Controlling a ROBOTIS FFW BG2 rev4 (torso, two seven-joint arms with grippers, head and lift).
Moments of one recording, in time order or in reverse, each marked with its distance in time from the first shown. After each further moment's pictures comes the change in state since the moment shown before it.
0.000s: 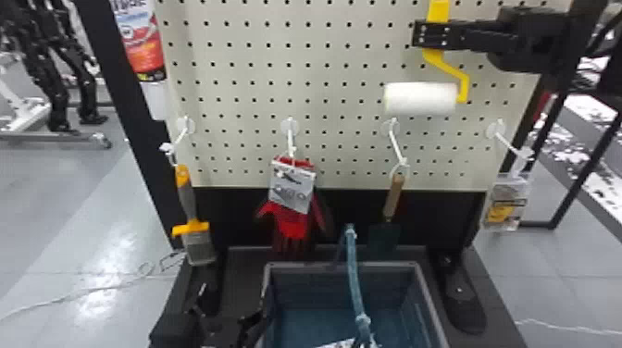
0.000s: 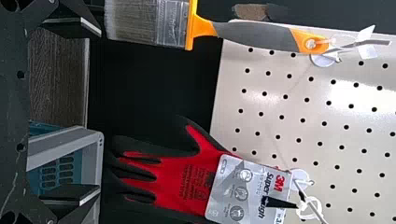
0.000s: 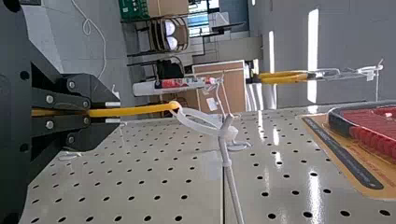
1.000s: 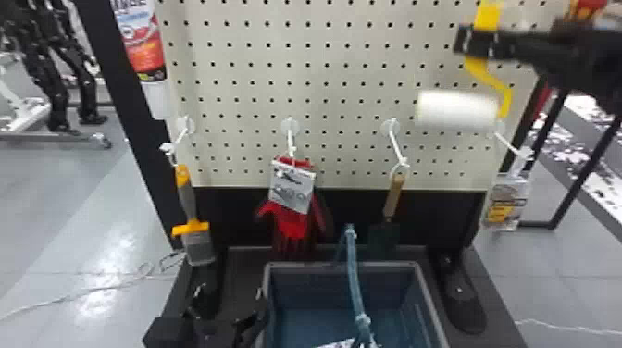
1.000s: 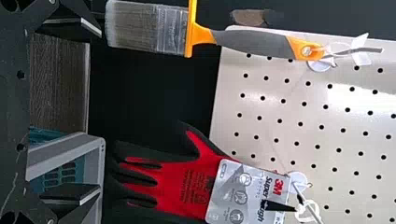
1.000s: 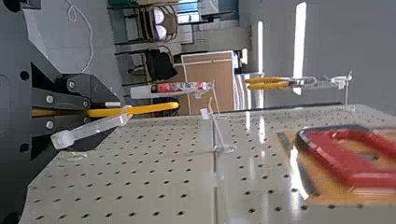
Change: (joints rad) left arm 0.013 0.014 0.005 -0.010 0.002 -0.005 0.000; right arm 0.275 0.017 -0.311 -0.195 0.016 0.080 -0.030
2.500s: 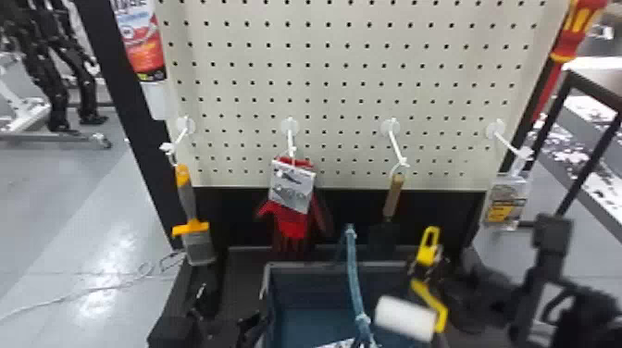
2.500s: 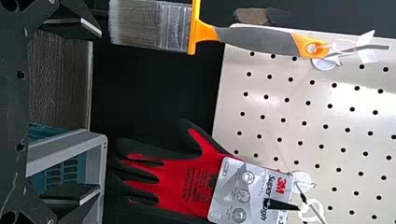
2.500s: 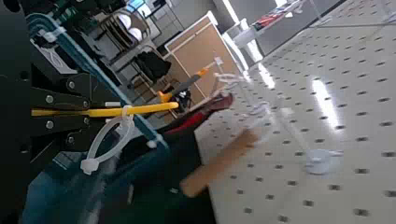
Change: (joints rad) left arm 0.001 -0.024 0.007 0.001 -0.012 0.011 -0.001; right arm 0.566 0.461 -0.137 0.172 0.486 -0.041 0.247
